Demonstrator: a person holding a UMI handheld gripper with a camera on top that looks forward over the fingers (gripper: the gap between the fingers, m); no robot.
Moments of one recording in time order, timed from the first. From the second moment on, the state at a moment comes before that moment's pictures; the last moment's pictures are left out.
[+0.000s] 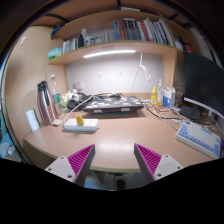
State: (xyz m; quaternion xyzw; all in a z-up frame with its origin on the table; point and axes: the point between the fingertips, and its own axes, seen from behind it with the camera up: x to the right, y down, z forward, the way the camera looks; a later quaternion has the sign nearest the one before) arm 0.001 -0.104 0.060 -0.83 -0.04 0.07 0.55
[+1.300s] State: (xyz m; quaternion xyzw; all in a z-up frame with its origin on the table) arm -0.191 0.104 0.026 -0.84 -0.08 0.05 0.54
